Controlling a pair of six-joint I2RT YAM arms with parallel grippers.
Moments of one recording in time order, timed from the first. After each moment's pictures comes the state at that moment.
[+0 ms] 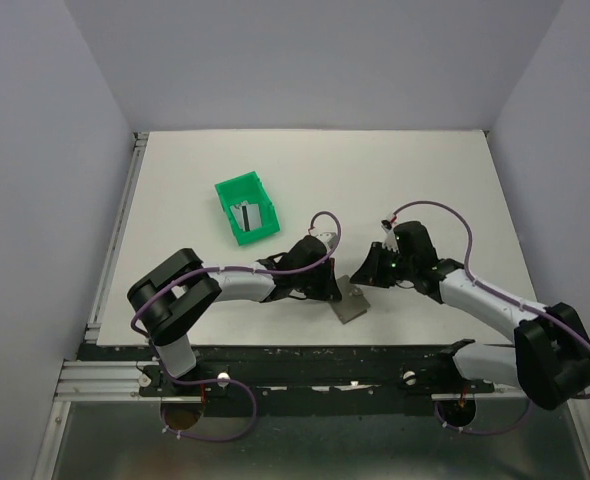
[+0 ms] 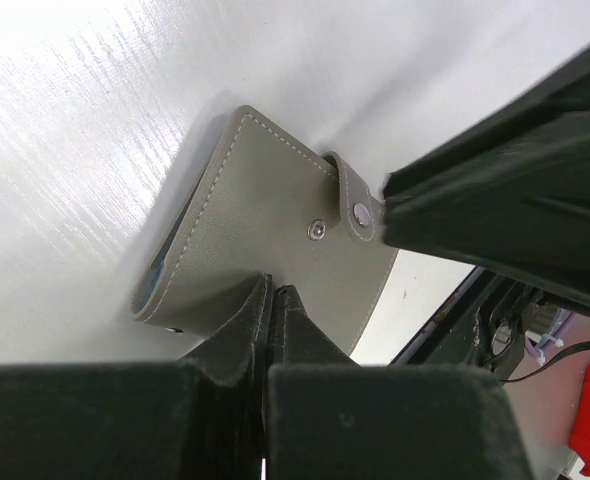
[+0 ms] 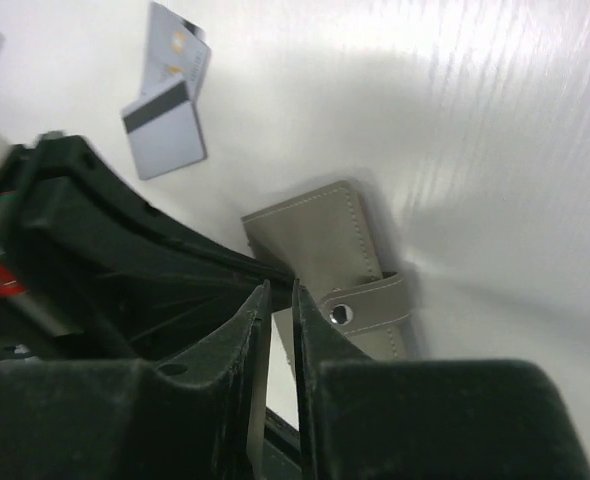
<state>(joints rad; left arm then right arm) -0.92 1.72 0.81 0.18 0.24 -0.76 0.46 1.26 0.55 -0.11 -0.38 0.63</state>
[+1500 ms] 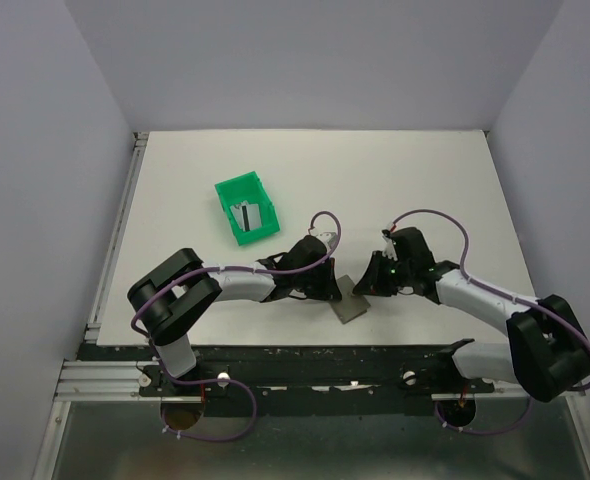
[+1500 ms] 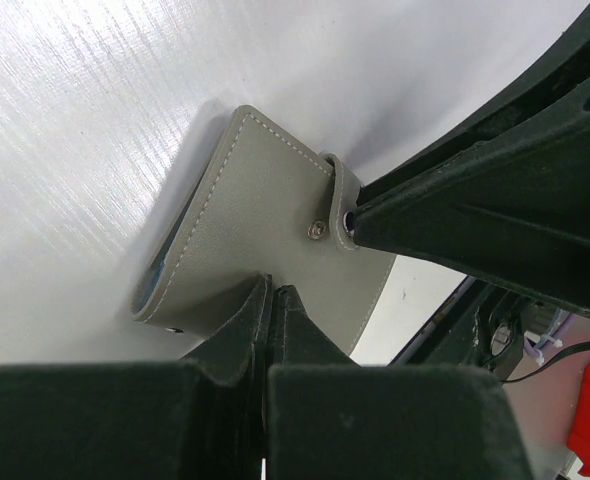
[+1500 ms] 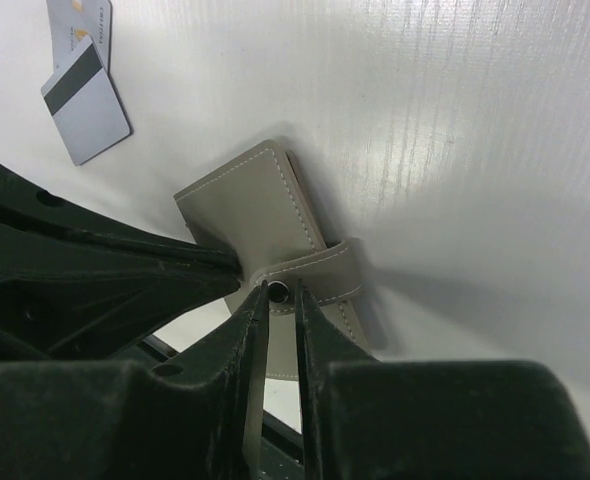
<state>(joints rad) -0.92 1.72 0.81 0.18 0.24 -0.76 0.46 1.26 0.51 -0.16 -0.35 0.65</state>
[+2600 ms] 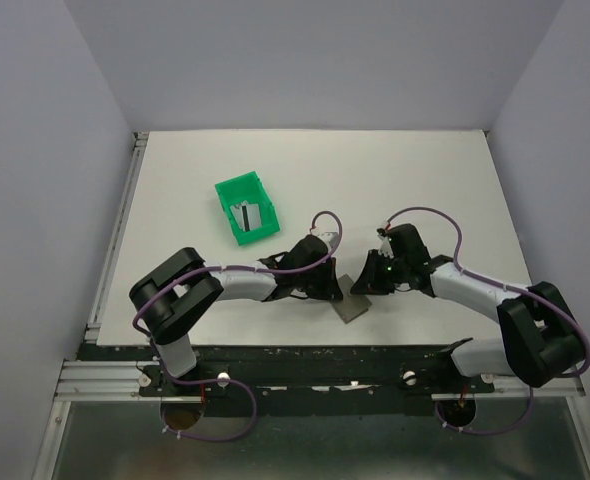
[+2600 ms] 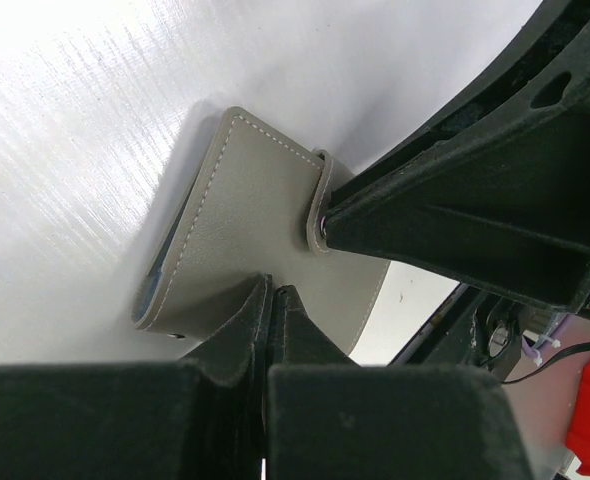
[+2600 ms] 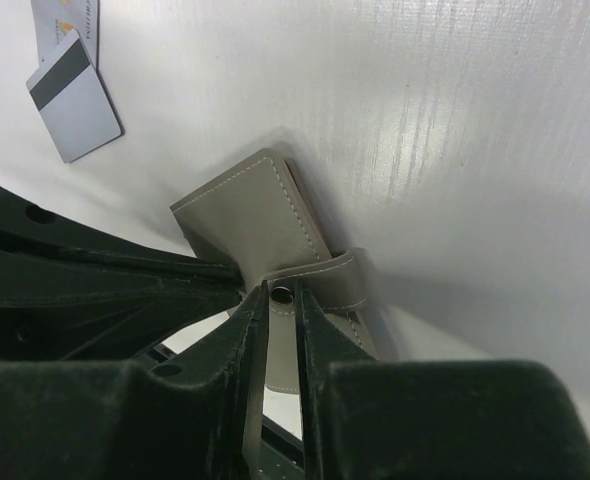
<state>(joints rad) -0.92 1.73 0.82 0.18 0.24 -0.76 0.46 1.34 0.55 -0.15 -0.38 0.63</state>
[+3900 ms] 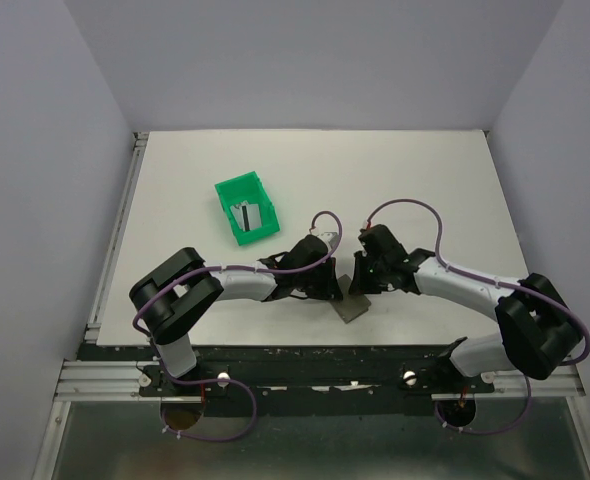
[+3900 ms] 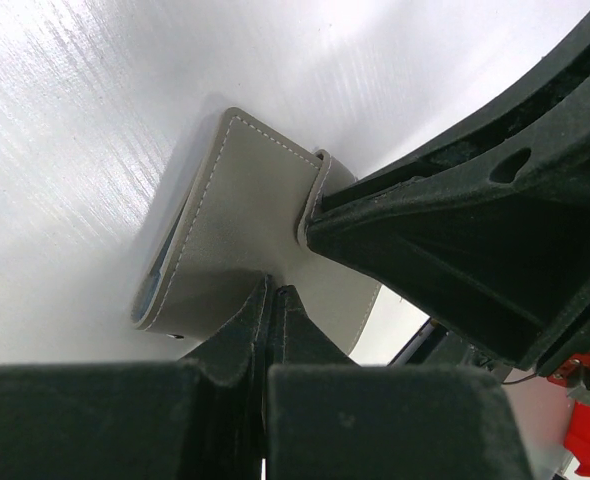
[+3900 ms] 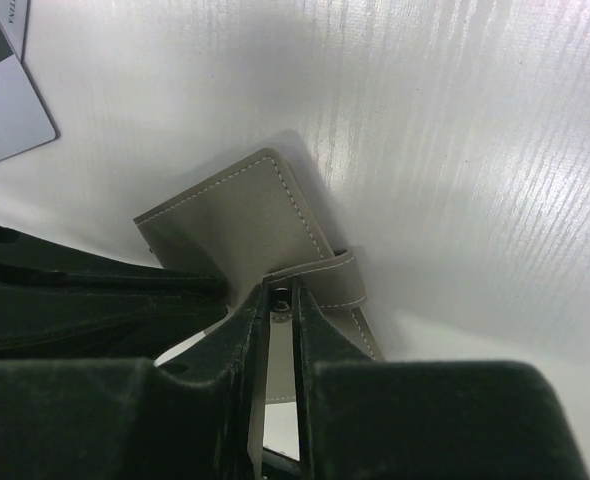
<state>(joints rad) -0.92 1.73 0.82 0.18 0.25 -0.77 0.65 1.40 0.69 -0.33 -0.08 0.61</state>
